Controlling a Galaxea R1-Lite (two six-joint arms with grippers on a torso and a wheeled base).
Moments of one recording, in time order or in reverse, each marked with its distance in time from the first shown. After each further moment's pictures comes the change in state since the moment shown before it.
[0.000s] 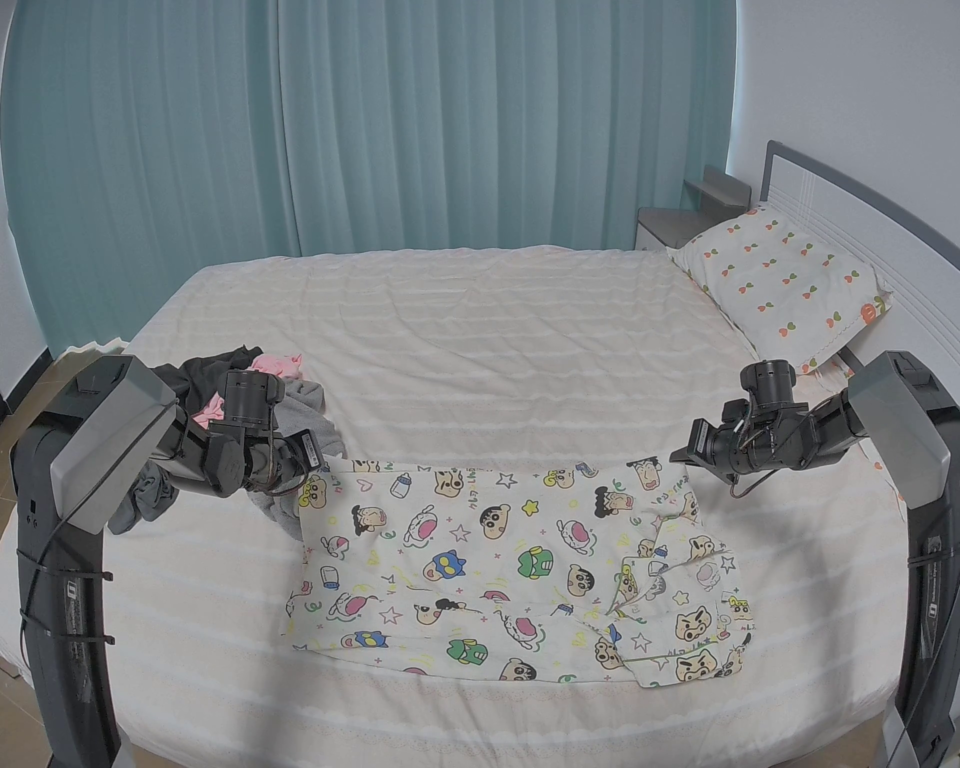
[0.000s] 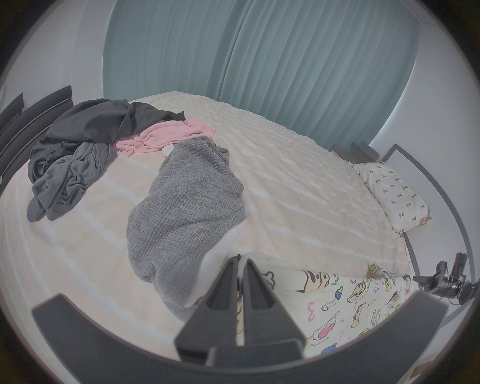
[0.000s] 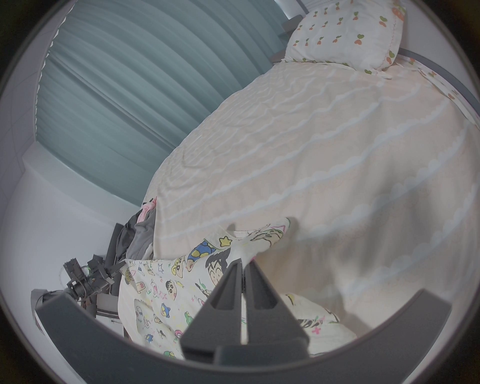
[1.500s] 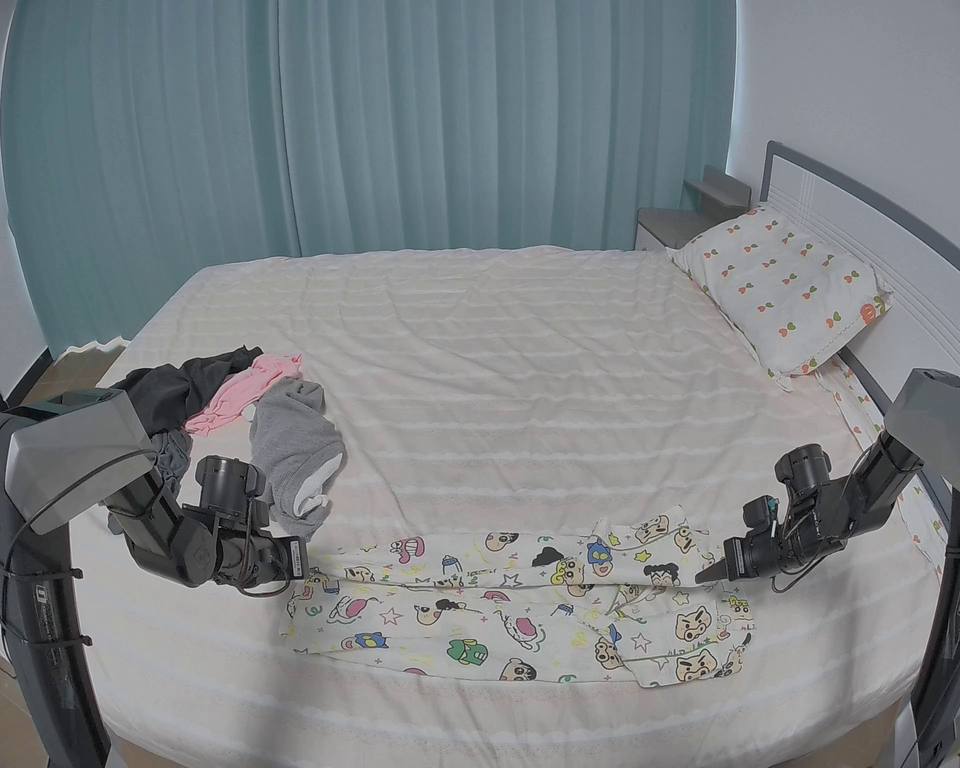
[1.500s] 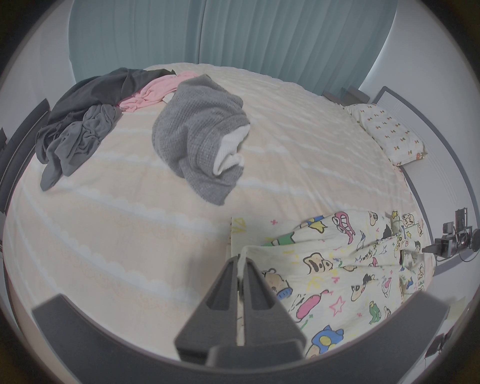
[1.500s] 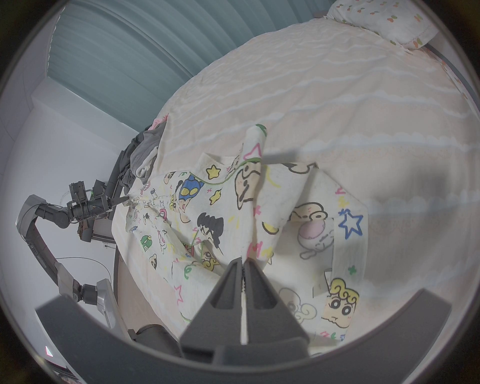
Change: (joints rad) left arm -0.016 -0.128 0.571 -0.206 -0.083 0.165; right arm -0.050 -0.173 0.580 0.006 0.127 -0.454
